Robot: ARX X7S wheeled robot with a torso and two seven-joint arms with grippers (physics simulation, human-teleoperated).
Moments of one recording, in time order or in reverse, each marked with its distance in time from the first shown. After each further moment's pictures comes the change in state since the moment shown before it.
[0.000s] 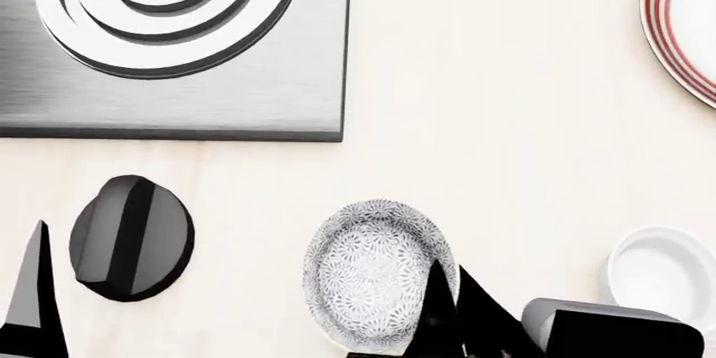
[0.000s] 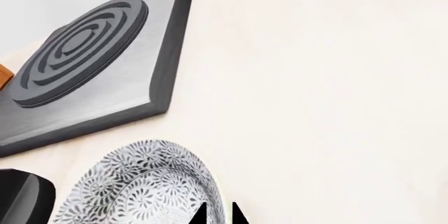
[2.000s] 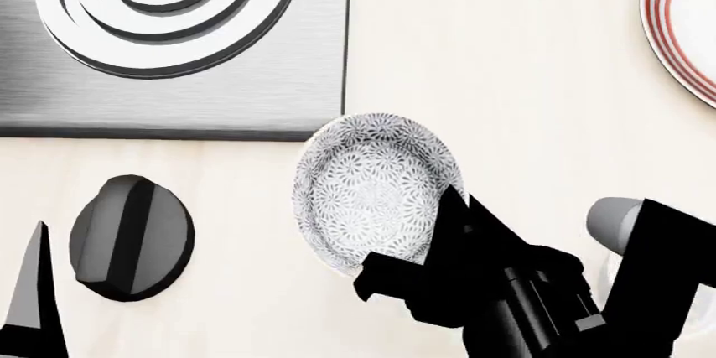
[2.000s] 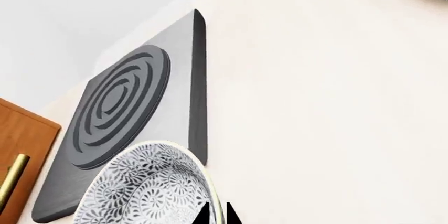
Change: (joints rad) left arm -0.007 -0.004 0.012 0.001 0.003 0.004 -0.007; right arm 0.259 0.072 0.080 -0.078 0.484 0.026 0.237
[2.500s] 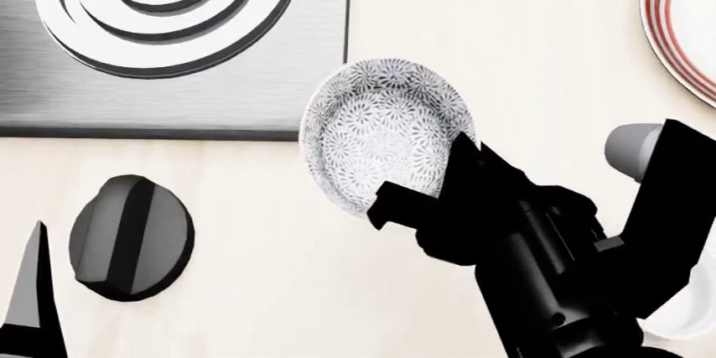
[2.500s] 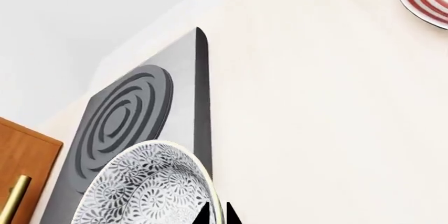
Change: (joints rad) left arm 0.003 -0.002 0.001 -0.008 0.002 0.007 -0.001; right arm 0.167 -0.002 -0.005 0.094 0.106 0.038 0.033
